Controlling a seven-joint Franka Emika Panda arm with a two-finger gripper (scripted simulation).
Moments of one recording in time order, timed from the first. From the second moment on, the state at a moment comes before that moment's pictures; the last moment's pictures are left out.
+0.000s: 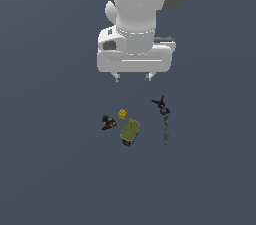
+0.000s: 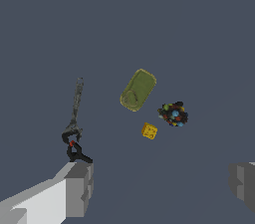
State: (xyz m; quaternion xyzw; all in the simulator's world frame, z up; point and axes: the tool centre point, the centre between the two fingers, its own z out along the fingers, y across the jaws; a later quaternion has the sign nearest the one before) arm 0.001 0.017 0.321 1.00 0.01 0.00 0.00
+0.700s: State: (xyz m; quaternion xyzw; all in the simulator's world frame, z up) arm 0.004 0.016 0.319 1.00 0.01 0.00 -0.01
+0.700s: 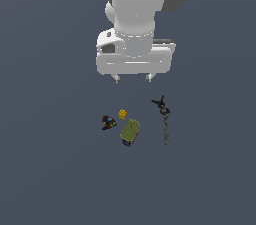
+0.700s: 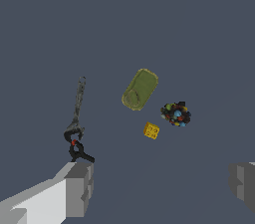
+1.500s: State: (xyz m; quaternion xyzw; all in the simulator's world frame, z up) arm 0.005 0.003 0.237 1.00 -0.05 0.00 -0.01
